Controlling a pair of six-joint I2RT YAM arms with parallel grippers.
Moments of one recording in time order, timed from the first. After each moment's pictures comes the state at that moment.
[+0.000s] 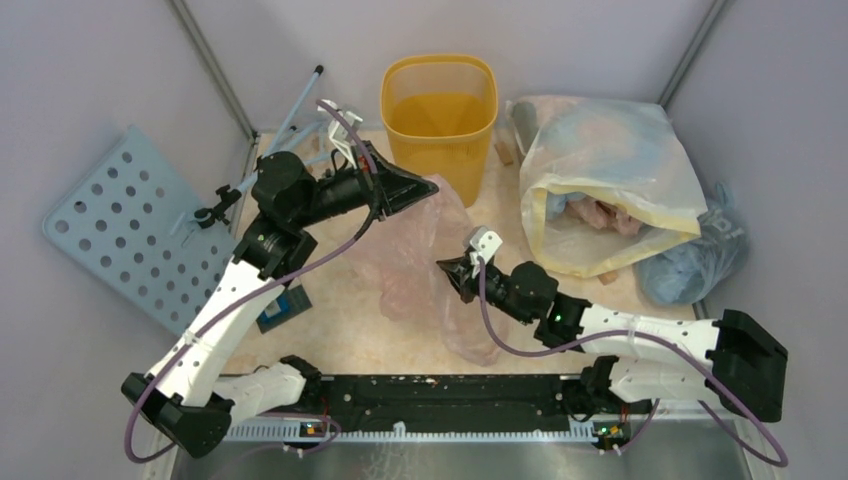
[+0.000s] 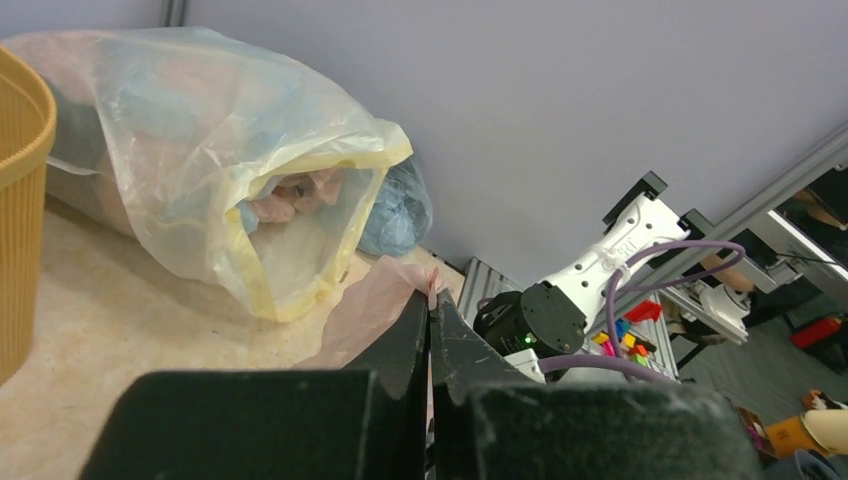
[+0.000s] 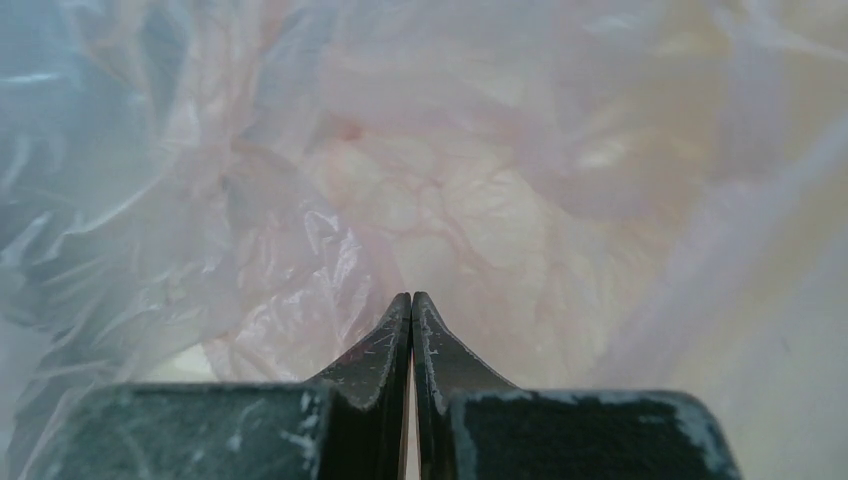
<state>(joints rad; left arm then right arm) -0.53 1.08 1.25 0.01 0.70 -0.63 1.10 1.08 0.53 0.52 0.20 0.04</state>
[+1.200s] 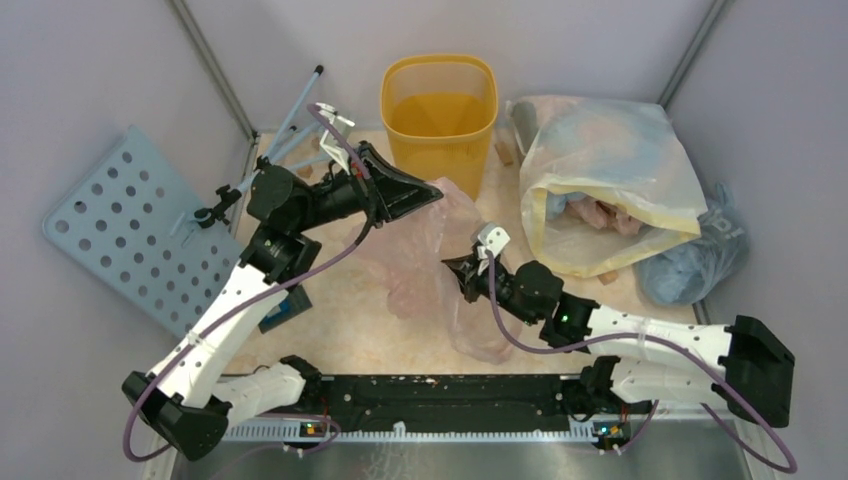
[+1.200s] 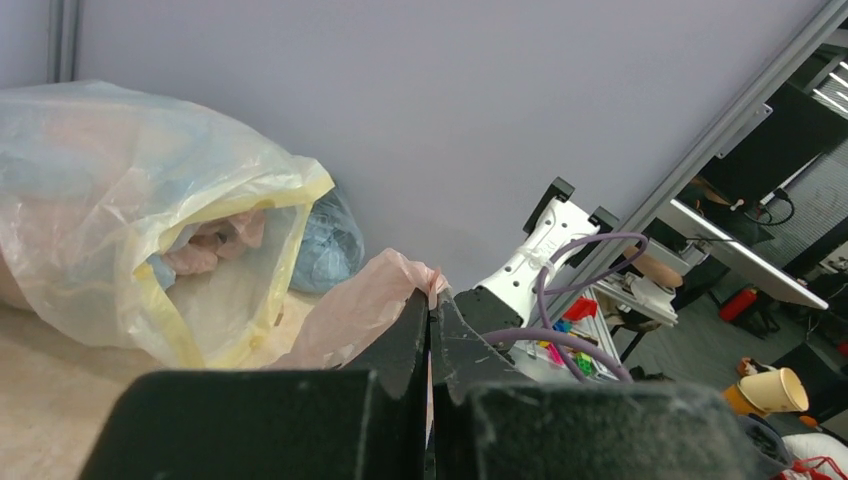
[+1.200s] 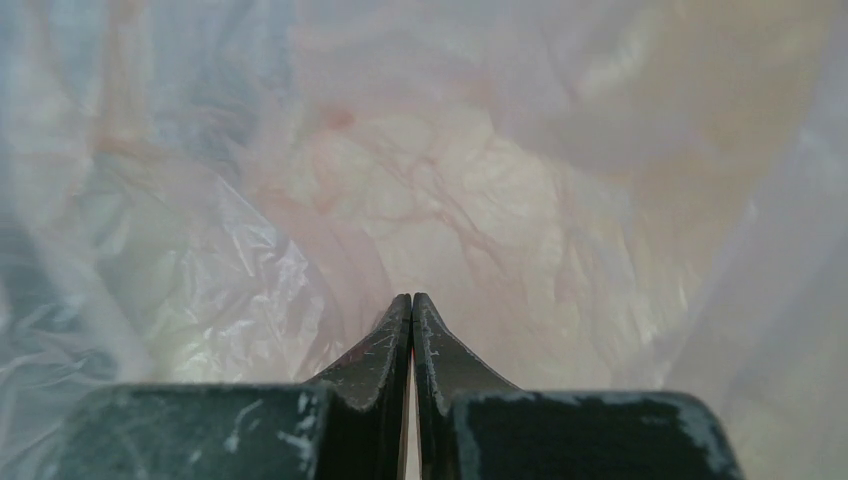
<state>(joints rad) -0.55 1.06 1.19 0.28 0.79 -0.79 1.10 1.06 0.56 0.46 0.23 0.10</state>
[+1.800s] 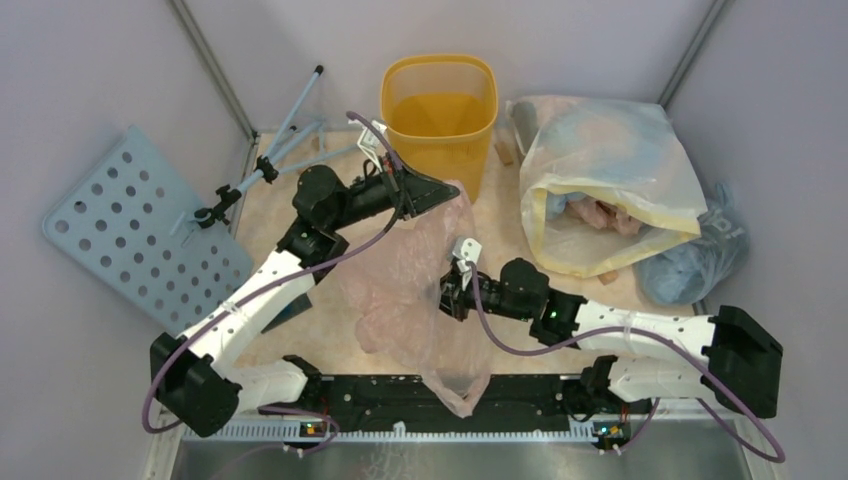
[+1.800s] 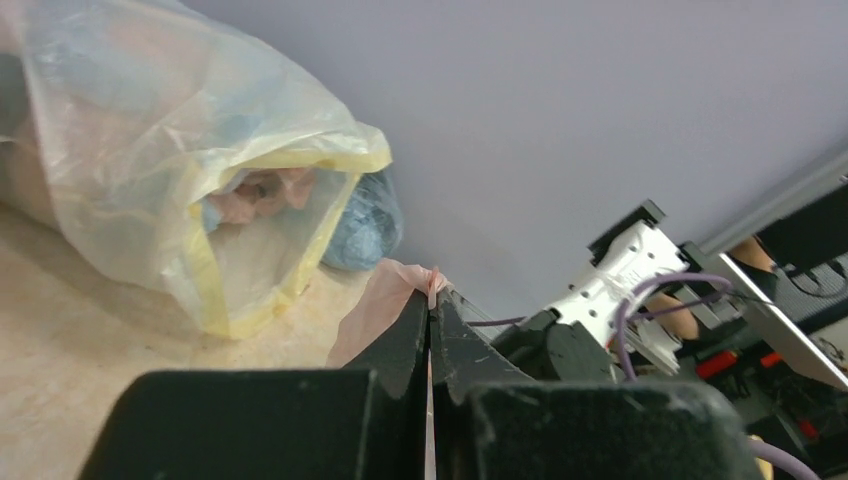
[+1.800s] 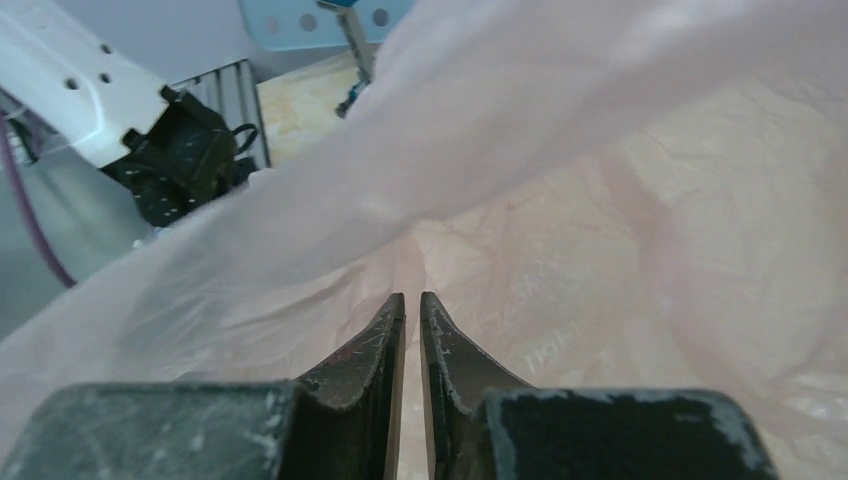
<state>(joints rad) -0.56 1.18 1.05 0.41 0.71 -0.86 1.10 1.13 0.59 0.43 -0.13 0.13</state>
